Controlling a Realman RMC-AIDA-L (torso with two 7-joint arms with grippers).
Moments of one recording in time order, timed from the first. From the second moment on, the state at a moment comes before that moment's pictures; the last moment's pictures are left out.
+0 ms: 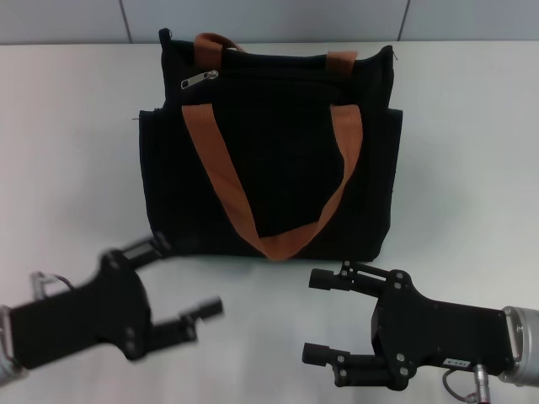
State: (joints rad) left arm -0.28 -2.07 0.76 0.37 1.79 1.83 -0.72; right arm 0.47 2.09 -0.44 -0.09 -2.19 -1.78 0.65
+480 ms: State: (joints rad) left arm -0.27 -2.07 0.31 0.28 1.62 1.75 -0.75; right arm 0.48 2.09 -0.44 -0.02 -2.17 -1.71 0.59
